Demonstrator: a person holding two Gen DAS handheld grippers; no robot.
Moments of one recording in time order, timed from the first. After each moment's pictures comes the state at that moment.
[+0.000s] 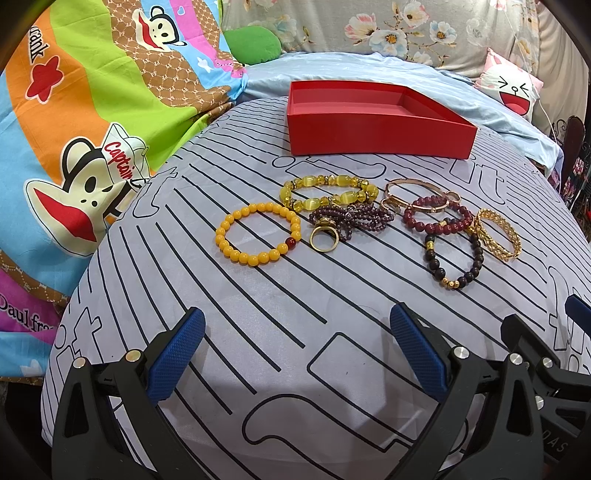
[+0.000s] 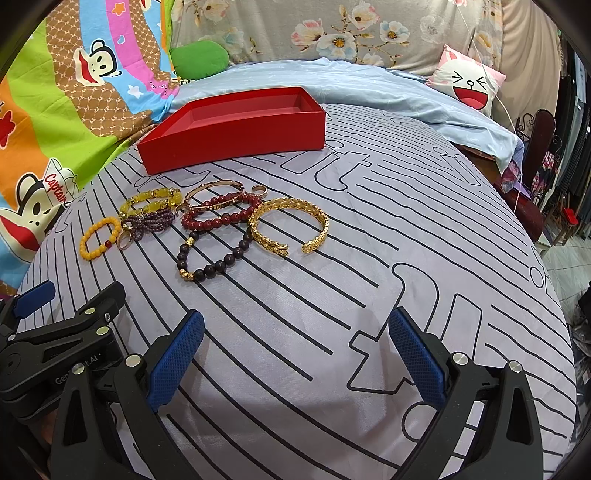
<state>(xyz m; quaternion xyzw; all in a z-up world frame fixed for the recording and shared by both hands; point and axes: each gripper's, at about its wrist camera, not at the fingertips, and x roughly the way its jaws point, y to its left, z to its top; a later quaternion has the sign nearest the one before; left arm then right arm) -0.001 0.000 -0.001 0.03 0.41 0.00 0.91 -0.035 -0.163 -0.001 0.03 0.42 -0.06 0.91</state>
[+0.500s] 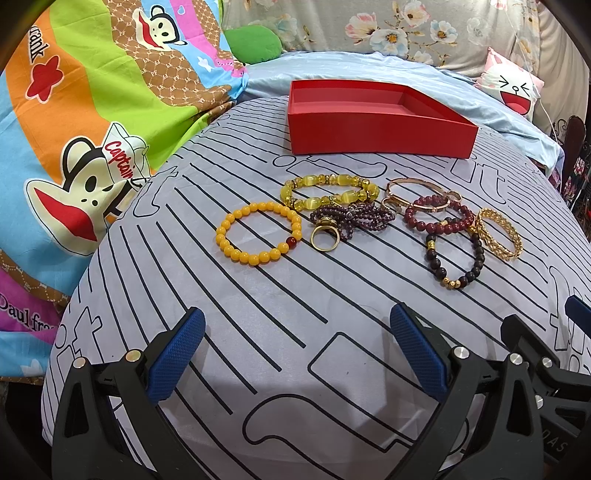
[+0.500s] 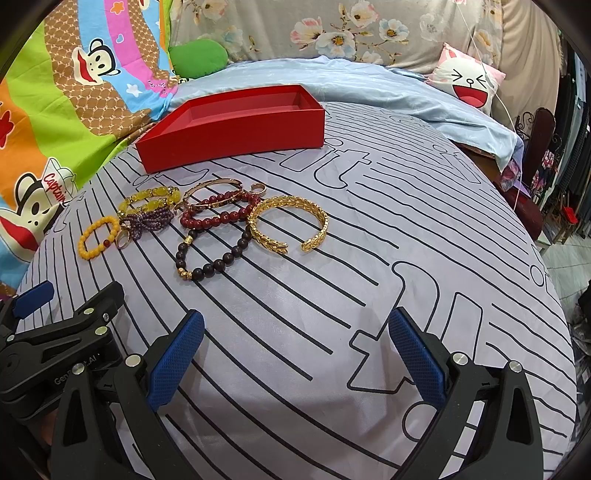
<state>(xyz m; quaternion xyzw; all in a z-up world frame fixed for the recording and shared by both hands) -0.001 0.000 -0.002 0.03 0.41 0.00 0.91 -0.035 -0.163 -0.002 0.03 0.42 -0.06 0.91</state>
